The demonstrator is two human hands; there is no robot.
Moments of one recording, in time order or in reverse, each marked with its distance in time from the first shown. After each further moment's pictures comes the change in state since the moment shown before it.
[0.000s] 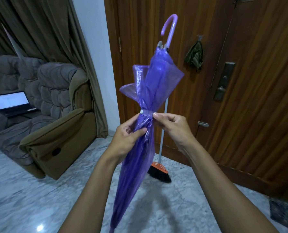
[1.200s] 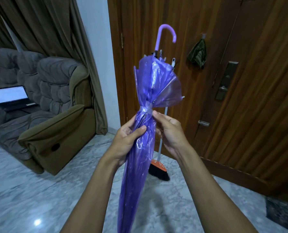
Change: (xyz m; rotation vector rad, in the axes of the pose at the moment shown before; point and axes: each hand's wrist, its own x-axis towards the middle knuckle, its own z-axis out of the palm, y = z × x) left_hand -0.014 -0.004 -0.003 -0.291 -0.084 -0.032; right_hand -0.005 0.013 0.027 0.267 0.019 0.122
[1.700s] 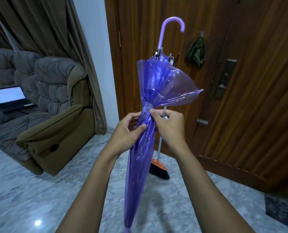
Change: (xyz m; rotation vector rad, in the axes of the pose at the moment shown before) left_hand 0.015 0.013 -0.003 0.560 0.121 0.032; right_hand -0.002 -0.008 0.010 -0.500 0.241 -0.284
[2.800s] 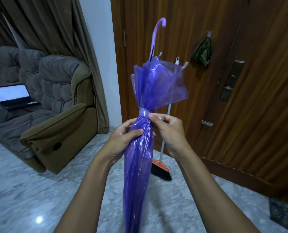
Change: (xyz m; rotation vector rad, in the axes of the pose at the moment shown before) left_hand -0.007 -0.016 -0.027 -0.398 -0.068 -0.173; right_hand -0.003 0.001 0.019 0.329 -0.137 0.281
